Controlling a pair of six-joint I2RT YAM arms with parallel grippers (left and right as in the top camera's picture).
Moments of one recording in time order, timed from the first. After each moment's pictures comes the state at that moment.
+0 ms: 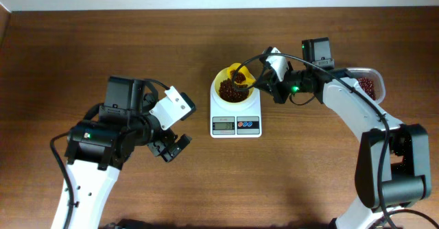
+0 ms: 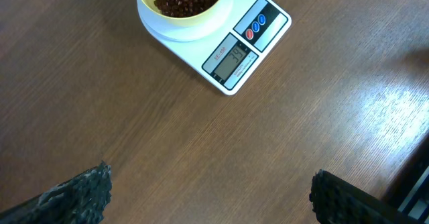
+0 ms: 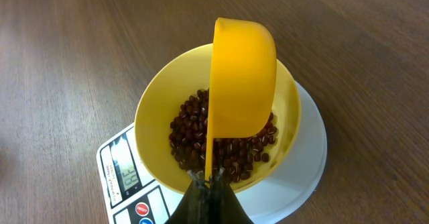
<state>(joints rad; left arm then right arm) -0.18 1.15 1.21 -1.12 0.32 0.64 0.16 1.86 1.25 -0.38 -0.82 -0.56</state>
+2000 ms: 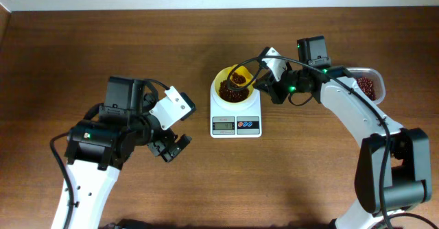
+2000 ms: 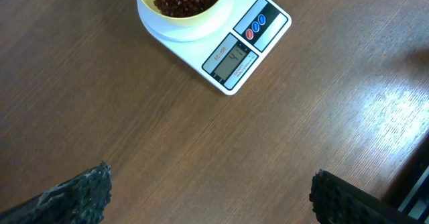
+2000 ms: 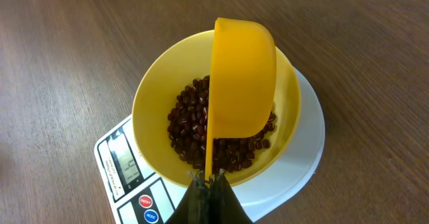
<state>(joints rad) -0.18 1.15 1.21 -1.12 0.32 0.64 0.19 1.84 1.28 -0.45 -0.72 -0.52</state>
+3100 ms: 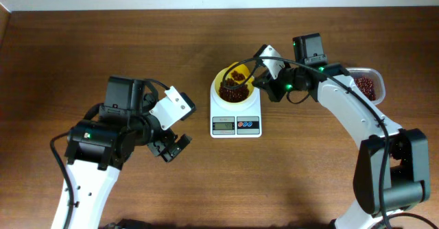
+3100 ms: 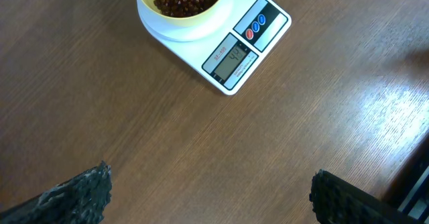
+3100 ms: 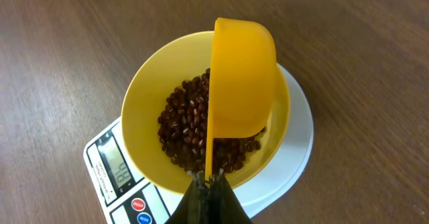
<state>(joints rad) -0.18 1.15 1.21 -1.12 0.32 0.64 0.22 1.84 1.31 -0.48 -0.64 -0.50</state>
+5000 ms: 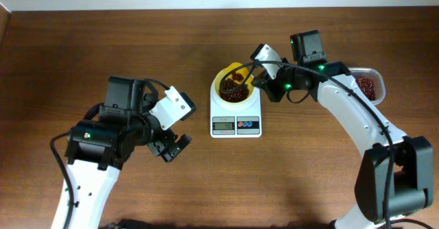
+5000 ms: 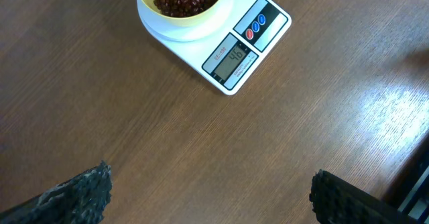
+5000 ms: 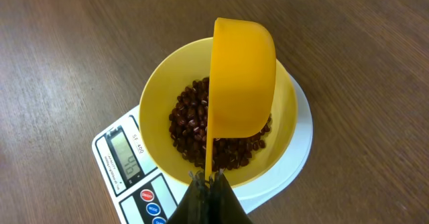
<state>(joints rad) -0.18 1.15 1.21 -1.12 0.32 0.64 0.25 1.80 1.35 -0.56 -0.59 -0.54</state>
